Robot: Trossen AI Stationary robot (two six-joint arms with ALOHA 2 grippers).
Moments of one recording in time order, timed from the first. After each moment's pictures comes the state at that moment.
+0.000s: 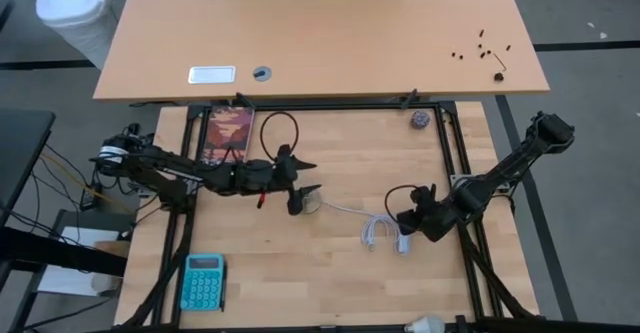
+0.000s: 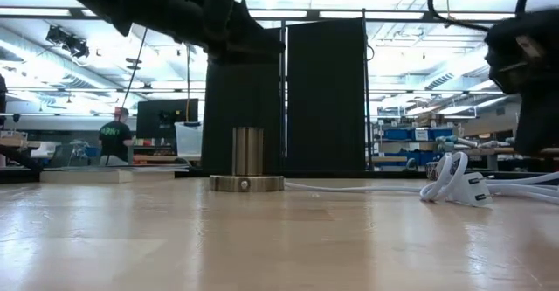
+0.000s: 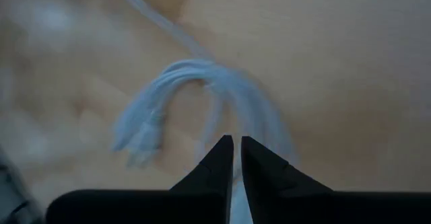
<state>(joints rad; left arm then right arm) -0.05 1.41 0.69 0.51 -0.28 0.04 0.61 1.04 0.44 -0.47 0.38 1.78</state>
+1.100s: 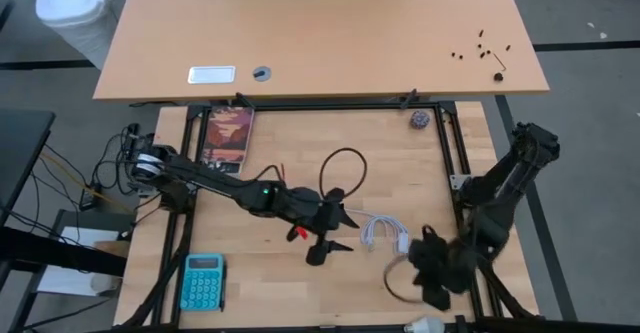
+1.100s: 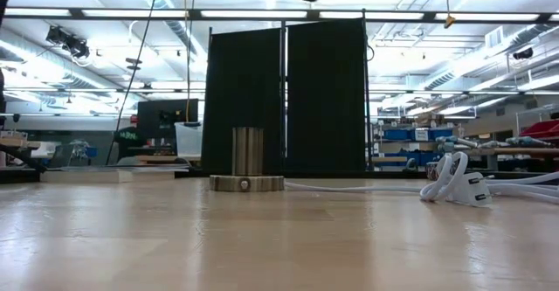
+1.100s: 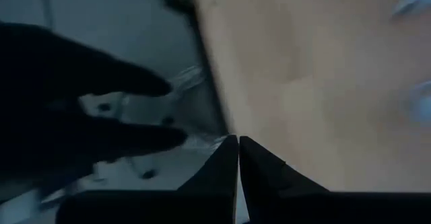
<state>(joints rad) -0.24 1.75 1.34 0.07 0.08 -0.06 0.90 1.38 1.17 -0.75 0.10 1.27</state>
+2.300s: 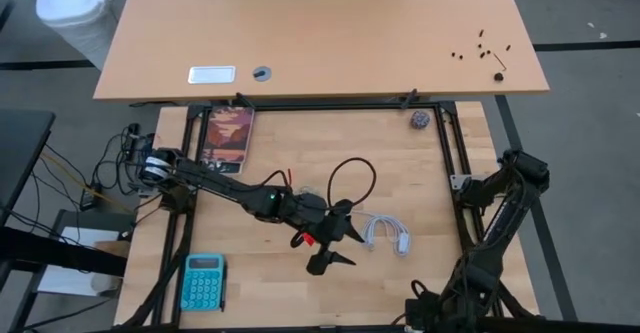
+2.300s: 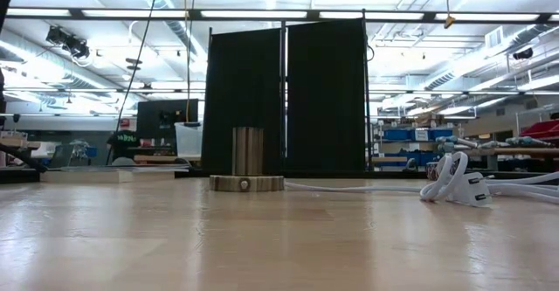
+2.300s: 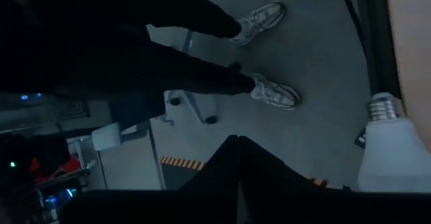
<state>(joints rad) -0.27 1.80 1.39 0.08 0.17 -0.04 0.99 1.69 1.32 -0.42 -0.13 1.35</state>
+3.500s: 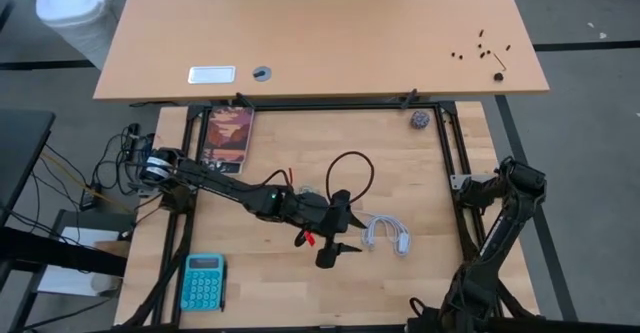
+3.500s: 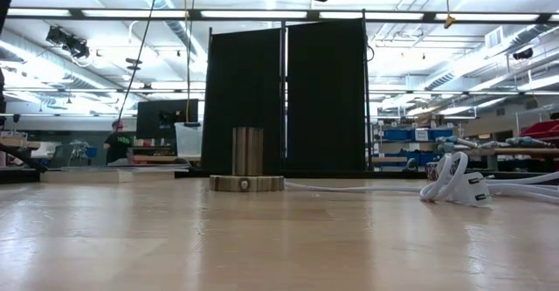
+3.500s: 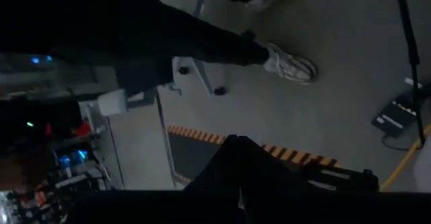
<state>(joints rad) -0.27 1.81 1.39 0.08 0.01 -0.06 1.04 1.78 1.32 -0.30 -0.24 1.35</state>
